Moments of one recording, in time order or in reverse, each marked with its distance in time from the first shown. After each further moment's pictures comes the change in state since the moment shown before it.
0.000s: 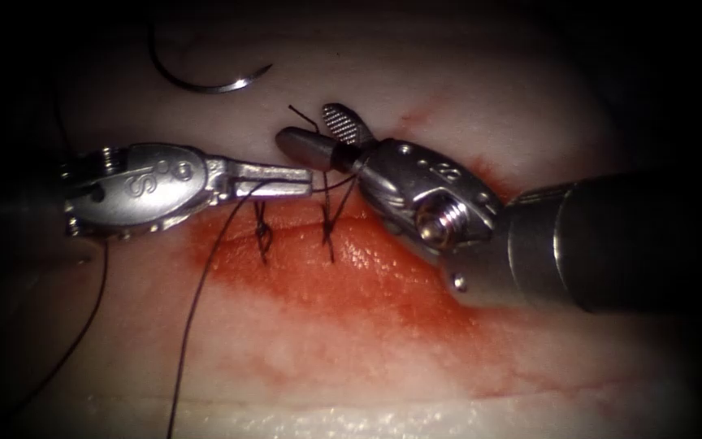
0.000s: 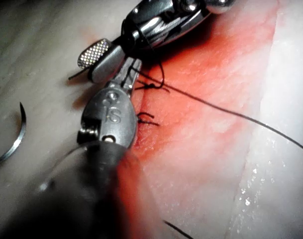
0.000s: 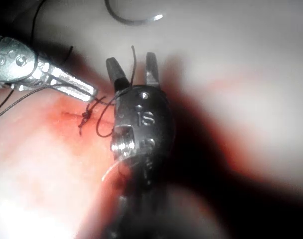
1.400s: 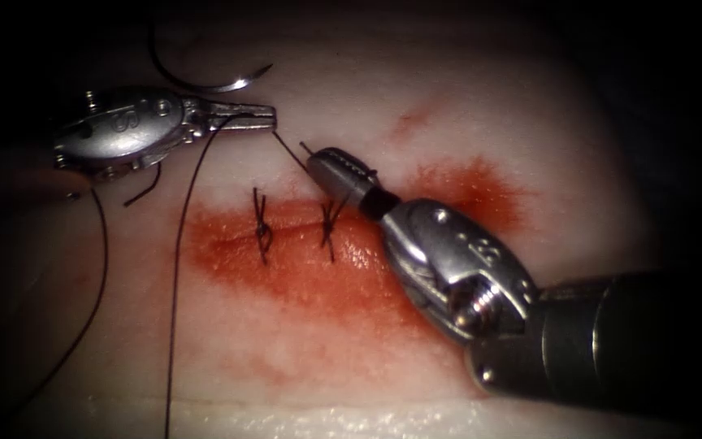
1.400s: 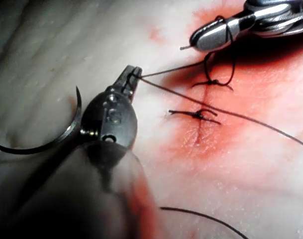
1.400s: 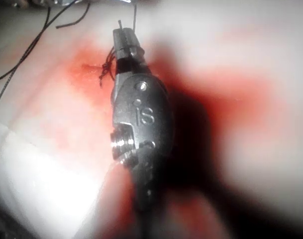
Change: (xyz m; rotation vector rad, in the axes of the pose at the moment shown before) right arm -0.002 -0.002 -0.006 0.138 0.153 -0.052; left arm -0.004 -0.007 -0.002 0.086 -0.080 -0.082
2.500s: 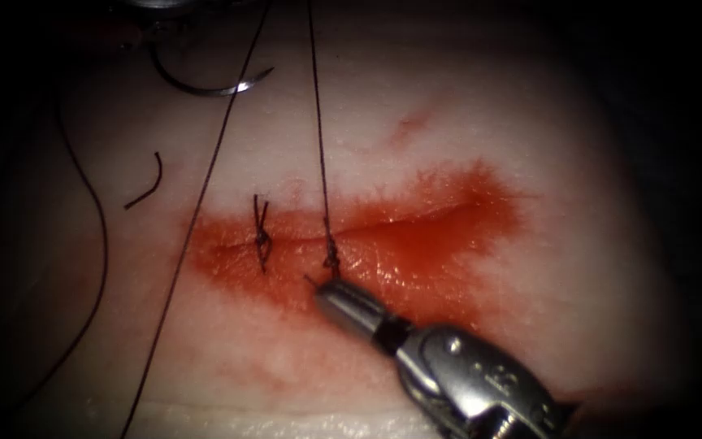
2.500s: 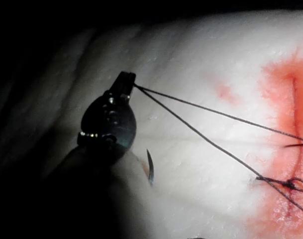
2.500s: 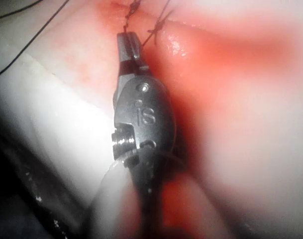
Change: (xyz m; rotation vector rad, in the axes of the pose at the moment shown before) right arm -0.005 -0.003 -0.007 0.029 -0.065 -0.051; left arm 0.003 -0.011 0.004 0.155 -0.058 0.045
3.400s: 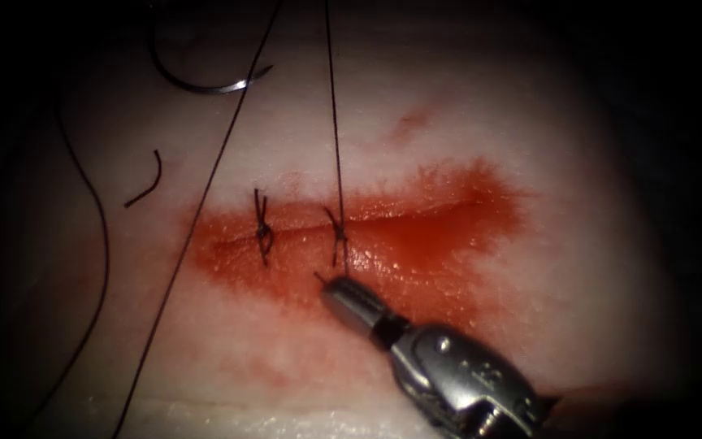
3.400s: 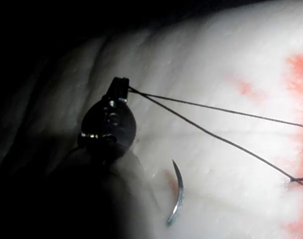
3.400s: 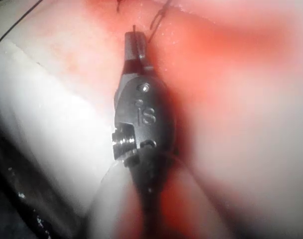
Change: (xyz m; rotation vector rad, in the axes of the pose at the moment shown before) right arm -0.005 0.001 0.000 0.004 -0.078 -0.062; left arm -0.001 -0.005 0.003 0.098 -0.074 0.083
